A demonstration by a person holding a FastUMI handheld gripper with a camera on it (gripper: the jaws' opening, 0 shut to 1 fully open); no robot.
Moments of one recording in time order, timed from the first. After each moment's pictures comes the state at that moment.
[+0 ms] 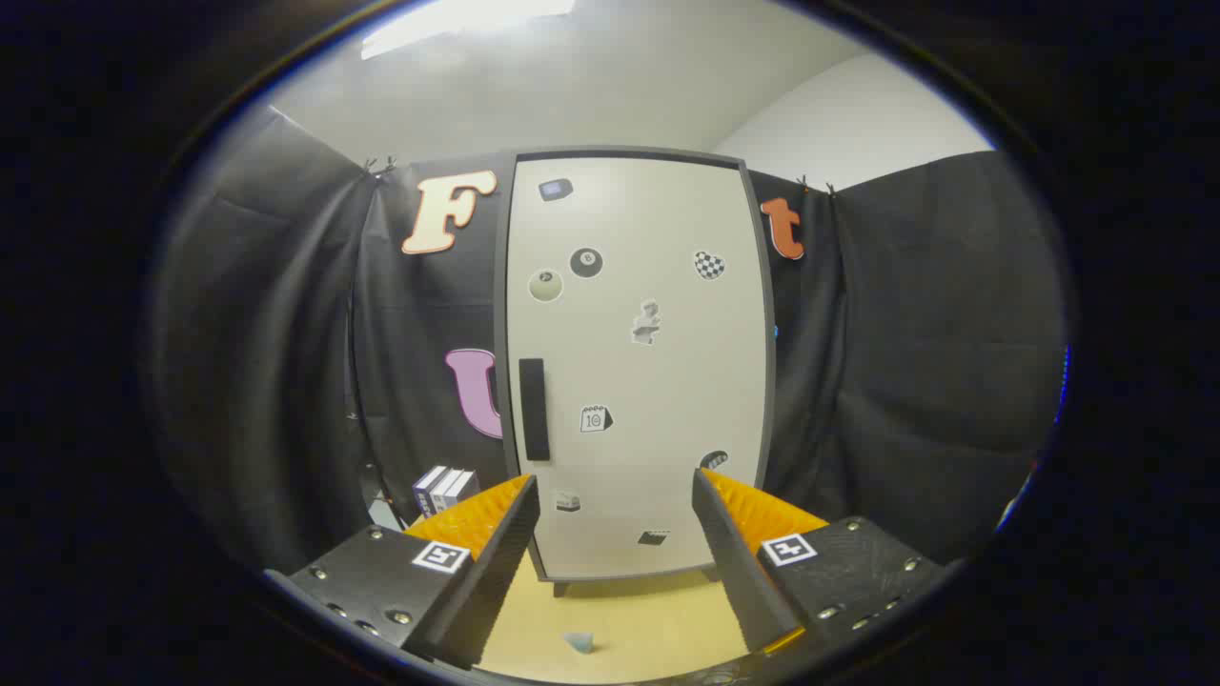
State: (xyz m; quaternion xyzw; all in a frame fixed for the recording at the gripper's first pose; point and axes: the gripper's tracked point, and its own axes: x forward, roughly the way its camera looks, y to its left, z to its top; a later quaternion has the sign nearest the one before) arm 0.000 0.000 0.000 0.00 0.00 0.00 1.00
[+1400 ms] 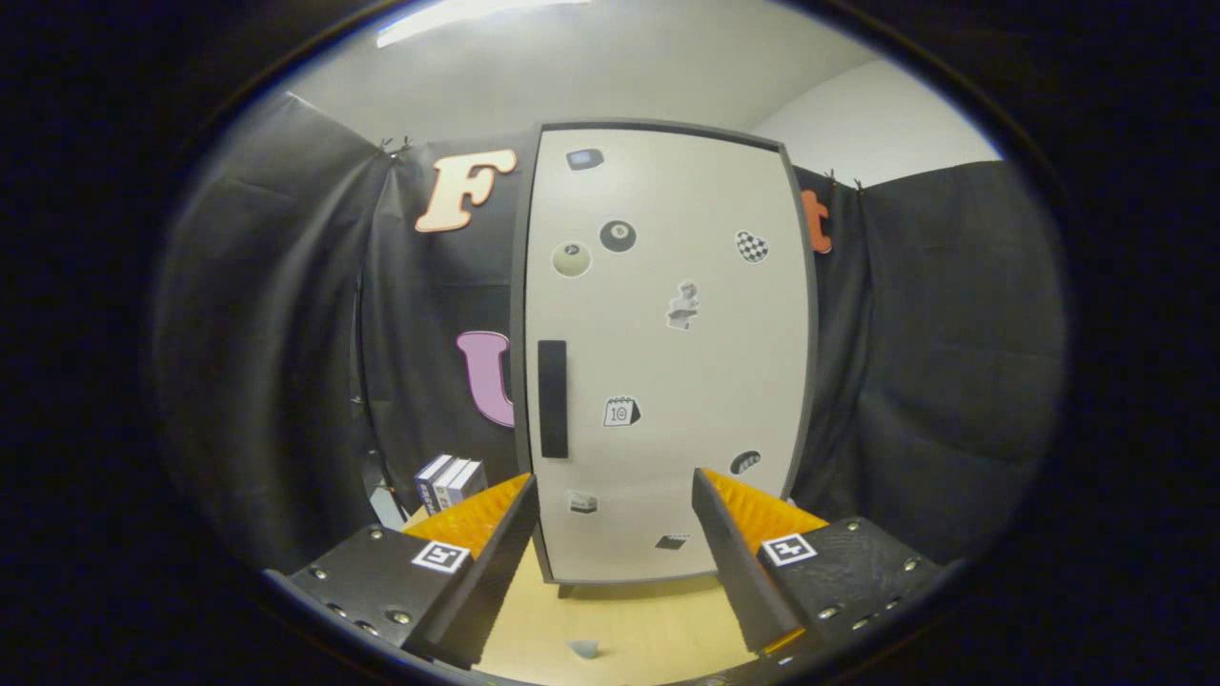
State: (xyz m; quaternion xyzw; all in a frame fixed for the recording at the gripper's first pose) arm 0.049 0.035 -0.016 -0.02 0.02 0.03 1.00
